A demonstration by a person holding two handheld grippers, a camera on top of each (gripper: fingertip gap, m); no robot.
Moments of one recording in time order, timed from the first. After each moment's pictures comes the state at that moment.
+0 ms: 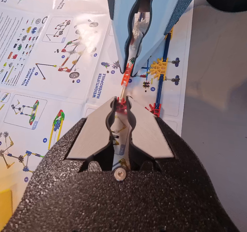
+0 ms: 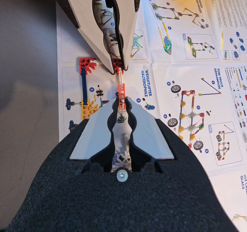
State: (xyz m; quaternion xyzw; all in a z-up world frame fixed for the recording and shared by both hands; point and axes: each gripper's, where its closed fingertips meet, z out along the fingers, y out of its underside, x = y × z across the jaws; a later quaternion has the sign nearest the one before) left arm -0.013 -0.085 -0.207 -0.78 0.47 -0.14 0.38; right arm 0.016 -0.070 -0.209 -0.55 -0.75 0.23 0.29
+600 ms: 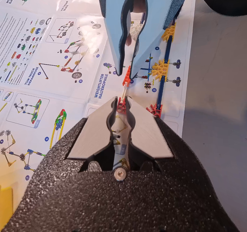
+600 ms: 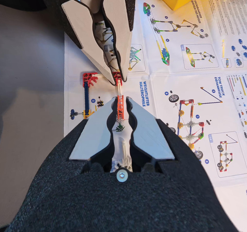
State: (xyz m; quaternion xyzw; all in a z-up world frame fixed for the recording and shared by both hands) left arm -0.014 -0.083 -0.204 -0.78 0.46 -0.14 0.39; right arm 0.004 -0.072 -0.194 -0.56 -0.74 0.27 0.26
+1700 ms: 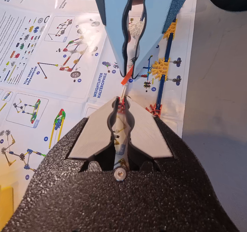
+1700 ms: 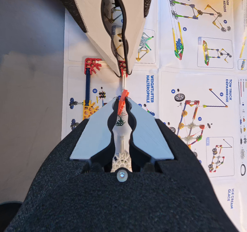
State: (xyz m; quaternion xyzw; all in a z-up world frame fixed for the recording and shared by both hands) left arm -0.014 -0.084 -0.206 -0.78 0.47 -0.13 0.38; right arm 0.012 -0.075 -0.206 -0.53 -0.79 0.21 0.22
